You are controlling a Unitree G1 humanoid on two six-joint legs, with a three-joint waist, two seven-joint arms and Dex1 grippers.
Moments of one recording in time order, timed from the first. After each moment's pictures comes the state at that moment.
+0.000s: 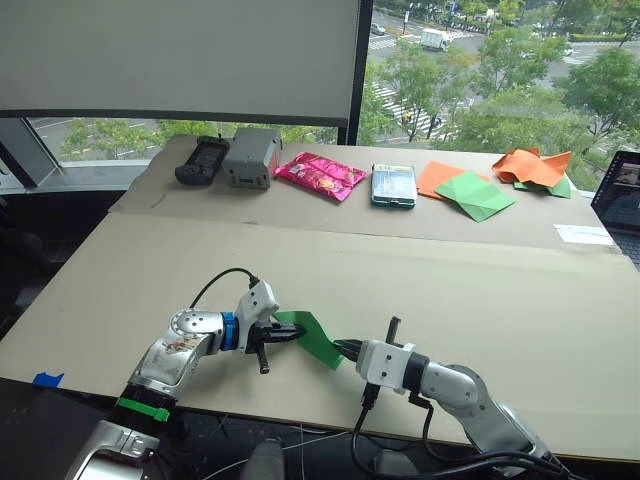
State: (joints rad) left arm -0.34 0.55 -0.22 0.08 -0.27 0.39 -1.07; right arm -0.06 -0.55 0.43 -0.28 -0.23 -0.09 0.58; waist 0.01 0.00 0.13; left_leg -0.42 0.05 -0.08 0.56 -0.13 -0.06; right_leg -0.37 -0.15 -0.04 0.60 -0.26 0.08
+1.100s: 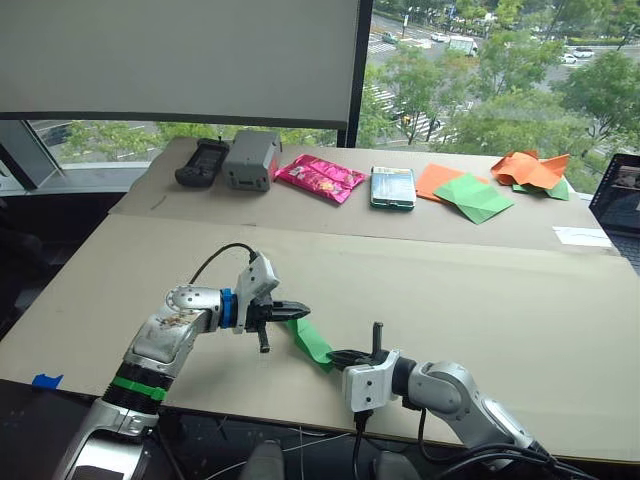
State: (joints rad) left arm -0.43 0.57 -0.22 0.06 -0.31 0.45 -1.12; right arm -0.10 -0.54 0.49 -0.22 -0.47 -0.18 0.59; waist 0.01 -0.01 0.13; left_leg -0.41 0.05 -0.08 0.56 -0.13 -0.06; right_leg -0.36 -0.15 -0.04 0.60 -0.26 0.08
